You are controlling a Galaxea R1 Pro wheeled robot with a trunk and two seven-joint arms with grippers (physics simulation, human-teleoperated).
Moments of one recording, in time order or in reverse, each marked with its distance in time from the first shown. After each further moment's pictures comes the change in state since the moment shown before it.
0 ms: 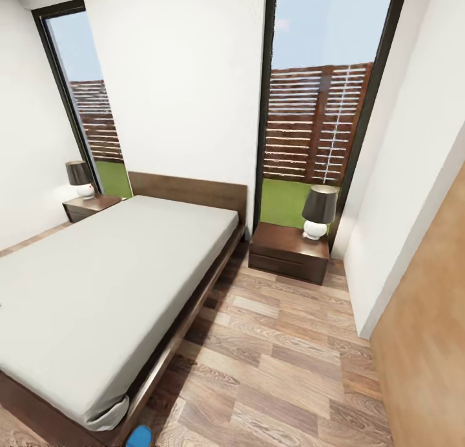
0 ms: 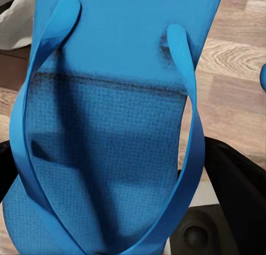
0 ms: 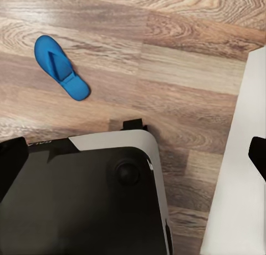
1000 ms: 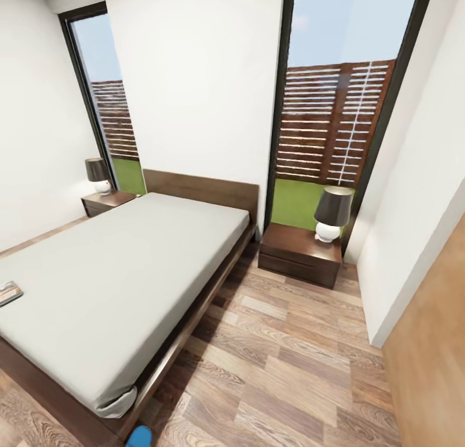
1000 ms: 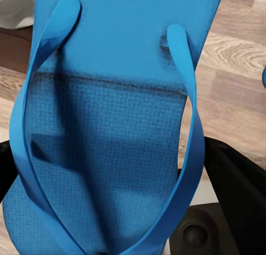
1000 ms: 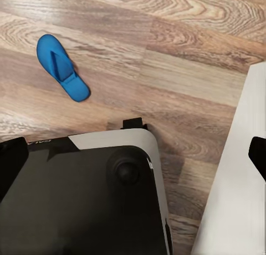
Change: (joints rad) left arm 0.000 -0.001 0.000 0.000 0.000 0.000 -0.001; right arm 0.000 0.000 0.000 0.000 0.000 0.000 0.000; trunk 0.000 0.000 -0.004
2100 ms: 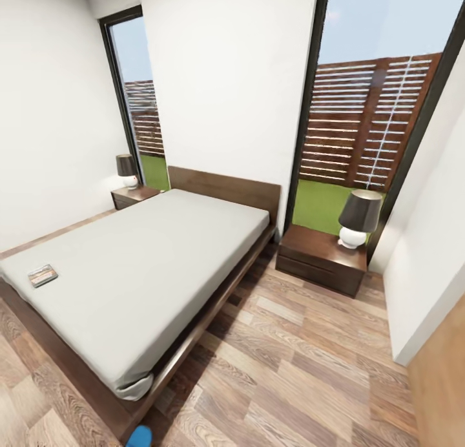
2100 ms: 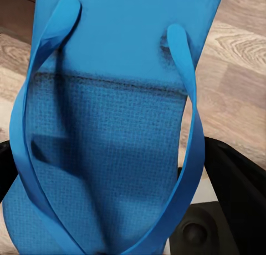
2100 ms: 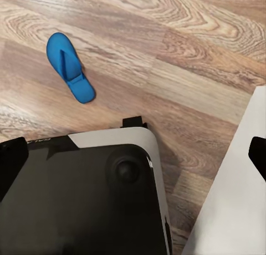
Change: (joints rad) left arm -0.001 0.000 0.000 0.000 0.000 0.000 0.000; right arm 0.000 0.000 0.000 0.000 0.000 0.000 0.000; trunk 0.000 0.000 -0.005
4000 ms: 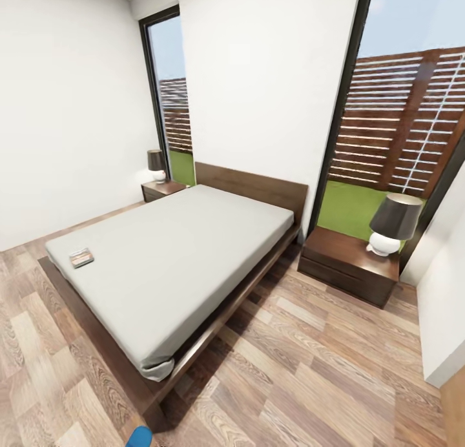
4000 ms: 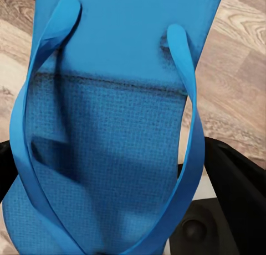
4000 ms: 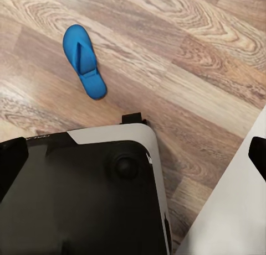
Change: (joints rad) left arm 0.000 0.000 0.000 0.000 0.000 0.000 0.000; right arm 0.000 0.000 0.000 0.000 0.000 0.000 0.000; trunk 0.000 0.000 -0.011
